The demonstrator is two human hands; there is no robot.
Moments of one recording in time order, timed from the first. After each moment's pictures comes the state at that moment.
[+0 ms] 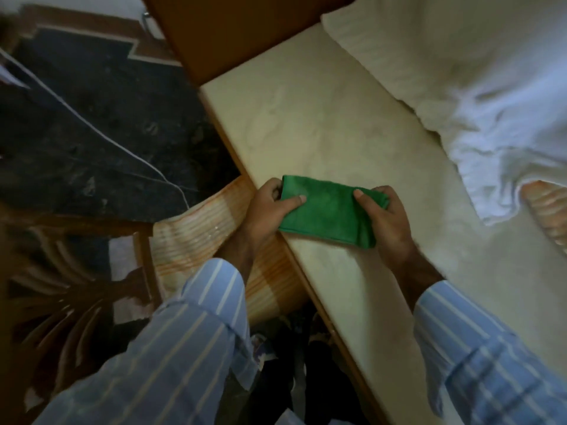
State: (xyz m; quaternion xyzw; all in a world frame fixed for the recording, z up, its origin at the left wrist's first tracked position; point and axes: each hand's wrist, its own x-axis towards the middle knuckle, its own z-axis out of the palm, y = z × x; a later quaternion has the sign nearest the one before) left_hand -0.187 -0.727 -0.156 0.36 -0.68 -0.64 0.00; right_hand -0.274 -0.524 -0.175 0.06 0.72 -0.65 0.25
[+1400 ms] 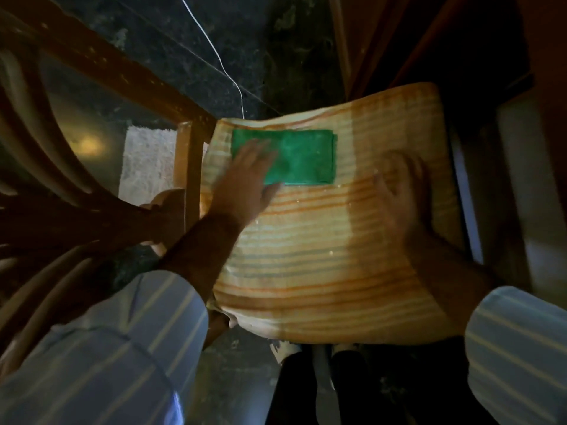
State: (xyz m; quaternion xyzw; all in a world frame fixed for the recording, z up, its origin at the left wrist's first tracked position) left_hand 0.038 -0.990 -0.472 0.30 -0.93 -0.20 -0.04; right_hand -0.166 -0.791 -0.489 -0.26 0.90 -0.27 0.22
